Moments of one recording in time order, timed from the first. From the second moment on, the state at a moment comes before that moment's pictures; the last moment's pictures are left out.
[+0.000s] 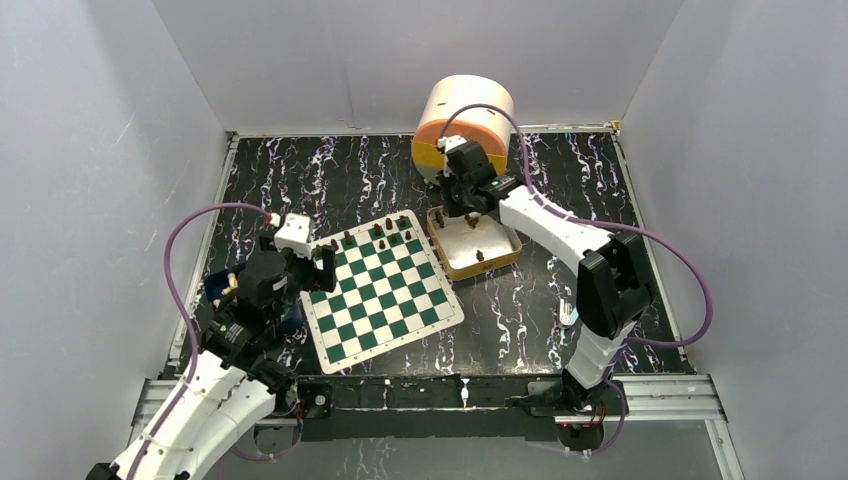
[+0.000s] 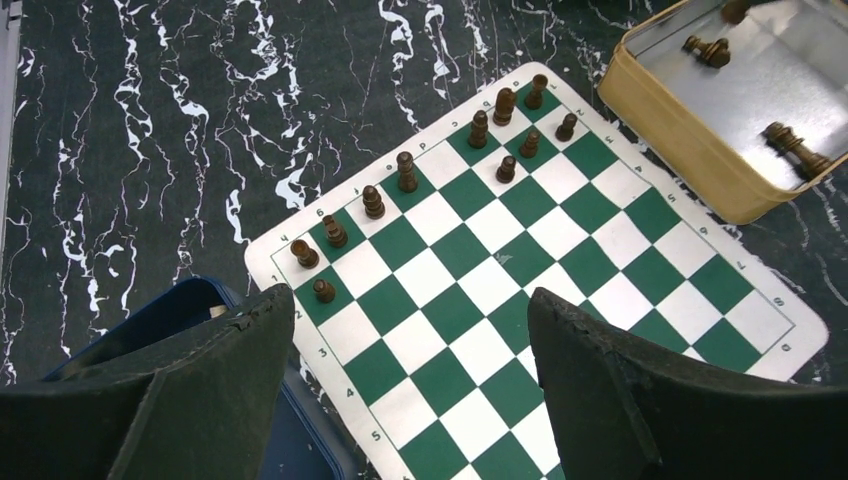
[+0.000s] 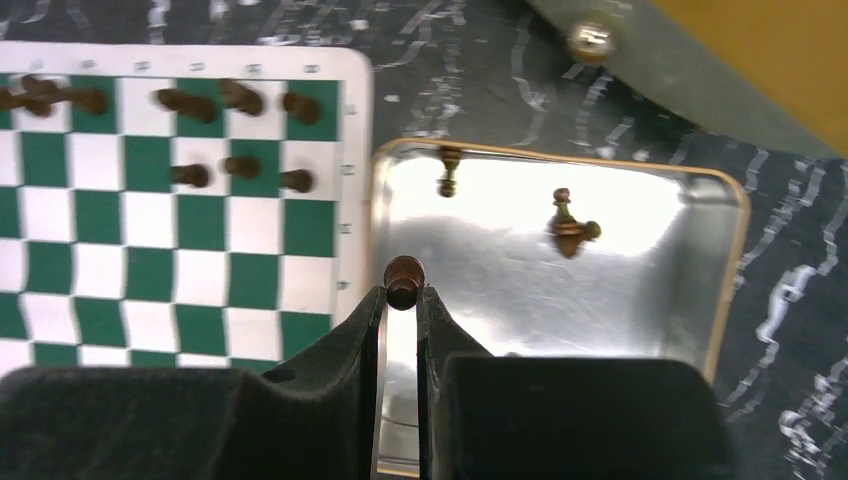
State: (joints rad) left arm -0.50 0.57 0.63 -0.43 -0.25 -0.03; right arm 0.61 1.75 1.45 -0.48 0.05 0.18
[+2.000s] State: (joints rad) left arm -0.50 0.31 0.93 -0.66 -0.38 -0.18; right arm 0.98 2.39 2.08 -0.66 0.12 0.15
